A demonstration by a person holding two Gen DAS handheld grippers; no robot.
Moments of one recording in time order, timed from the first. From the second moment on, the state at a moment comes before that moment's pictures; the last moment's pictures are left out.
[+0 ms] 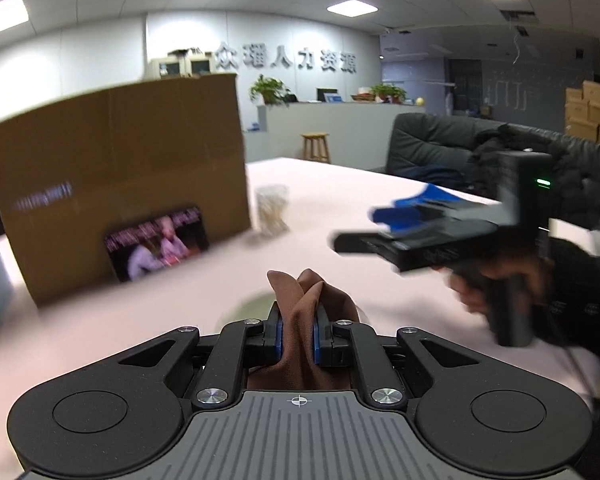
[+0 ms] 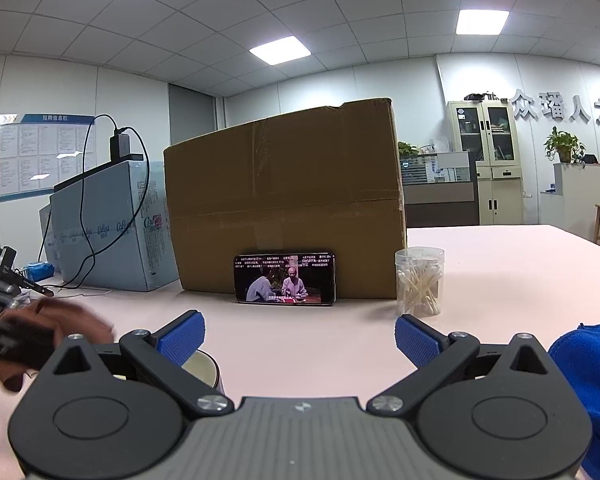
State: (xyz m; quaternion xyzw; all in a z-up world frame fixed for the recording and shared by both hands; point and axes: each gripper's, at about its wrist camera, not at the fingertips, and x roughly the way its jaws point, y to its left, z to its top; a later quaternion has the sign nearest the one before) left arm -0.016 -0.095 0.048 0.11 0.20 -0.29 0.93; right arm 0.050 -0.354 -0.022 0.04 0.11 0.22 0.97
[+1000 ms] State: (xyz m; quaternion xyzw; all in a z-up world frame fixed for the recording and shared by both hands) left arm 0.086 -0.143 0.024 0.23 0.44 -0.35 0.80; right arm 0.068 -0.373 -0.031 0.11 0.16 0.20 0.96
